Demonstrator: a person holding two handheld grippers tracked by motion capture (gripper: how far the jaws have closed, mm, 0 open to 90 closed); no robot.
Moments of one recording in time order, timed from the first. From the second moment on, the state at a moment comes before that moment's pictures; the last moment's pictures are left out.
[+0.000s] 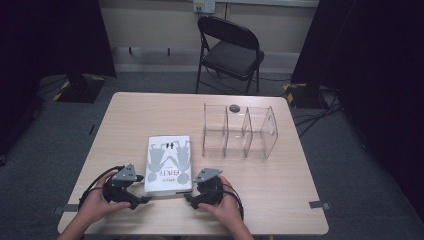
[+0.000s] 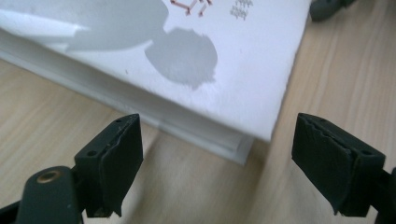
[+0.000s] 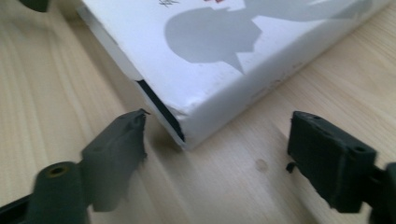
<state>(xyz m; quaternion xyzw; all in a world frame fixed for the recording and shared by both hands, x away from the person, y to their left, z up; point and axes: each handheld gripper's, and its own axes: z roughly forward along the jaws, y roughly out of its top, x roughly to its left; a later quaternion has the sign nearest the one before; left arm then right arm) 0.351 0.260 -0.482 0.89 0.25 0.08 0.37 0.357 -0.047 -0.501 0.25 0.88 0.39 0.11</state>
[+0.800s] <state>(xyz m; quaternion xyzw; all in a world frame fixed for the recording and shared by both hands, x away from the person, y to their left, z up) 0.355 0.249 -0.486 0.90 0.25 0.11 0.35 0.348 -0.037 -0.501 0.23 0.88 0.39 0.11</state>
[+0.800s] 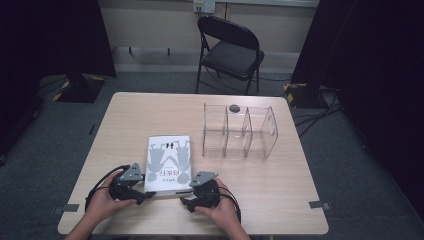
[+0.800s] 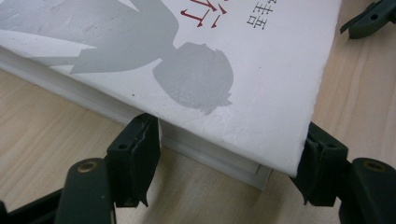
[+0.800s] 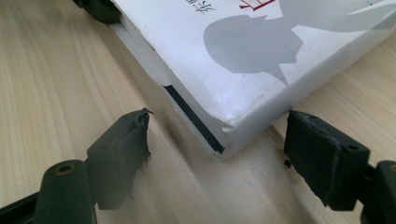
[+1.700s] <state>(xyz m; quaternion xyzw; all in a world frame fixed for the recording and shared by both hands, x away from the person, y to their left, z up) 0.356 0.249 -0.489 0.89 0.26 0.09 0.35 0.348 -0.034 -0.501 0.24 0.88 0.39 0.10</state>
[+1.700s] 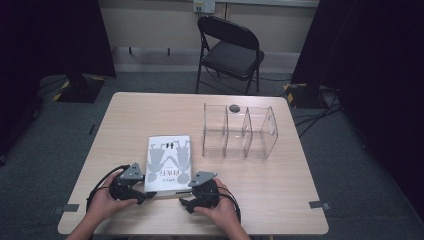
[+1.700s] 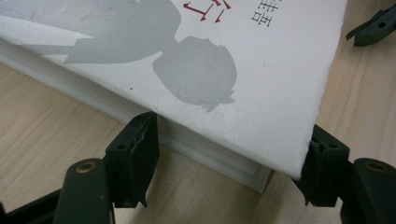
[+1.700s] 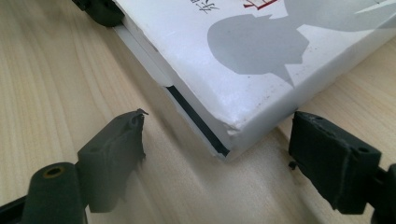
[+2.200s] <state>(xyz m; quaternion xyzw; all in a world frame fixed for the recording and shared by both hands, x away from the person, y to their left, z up) 0.358 0.246 -0.478 0.90 0.27 0.09 0.34 0.347 -0.033 -0.501 0.24 0.88 0.39 0.10</state>
